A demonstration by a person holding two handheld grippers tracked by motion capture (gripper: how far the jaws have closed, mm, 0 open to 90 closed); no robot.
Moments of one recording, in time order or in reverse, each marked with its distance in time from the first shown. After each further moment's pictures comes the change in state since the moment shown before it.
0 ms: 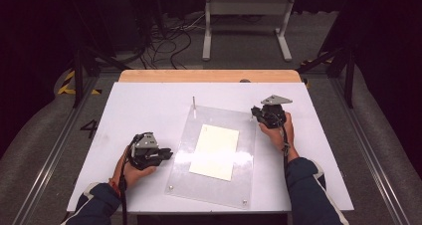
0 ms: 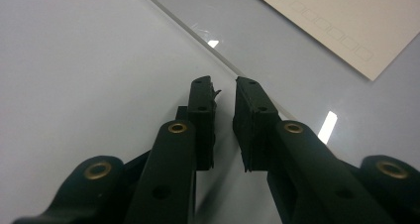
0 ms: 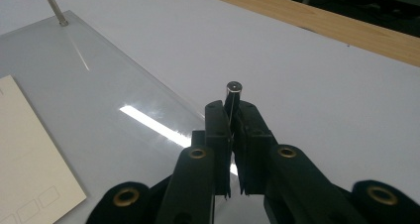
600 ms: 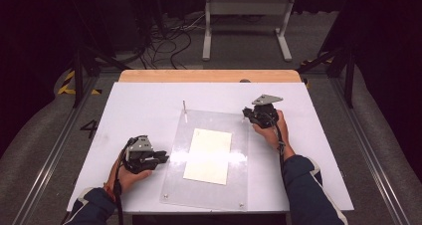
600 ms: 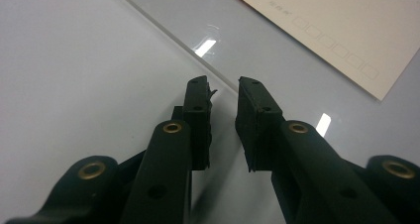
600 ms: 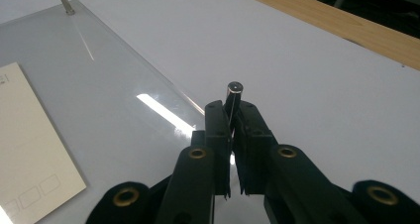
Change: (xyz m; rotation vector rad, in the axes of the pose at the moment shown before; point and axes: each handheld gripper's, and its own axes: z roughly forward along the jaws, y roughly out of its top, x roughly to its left) left arm -0.004 -0.011 -0.010 -0.007 -0.016 -0.022; right arm 0.018 0.011 0.009 0.029 0.084 -0.085
